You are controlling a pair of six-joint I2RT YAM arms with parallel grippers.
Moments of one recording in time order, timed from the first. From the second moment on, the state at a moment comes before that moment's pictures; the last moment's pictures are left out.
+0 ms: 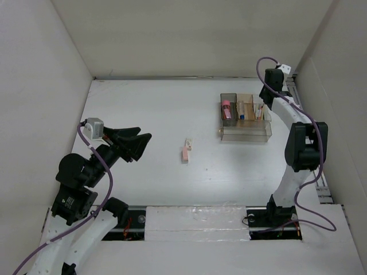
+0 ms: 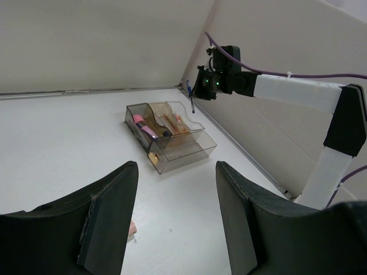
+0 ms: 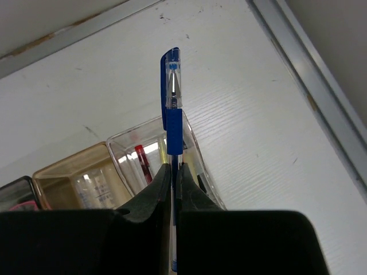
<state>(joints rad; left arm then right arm) -0.46 0.44 0.90 -0.30 0.21 -0.46 0.02 1.89 1.50 -0.18 0.42 0.33</state>
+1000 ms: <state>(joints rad) -0.46 0.43 0.90 -0.30 0.22 -0.46 0.09 2.00 1.48 -0.24 0.54 0.32</state>
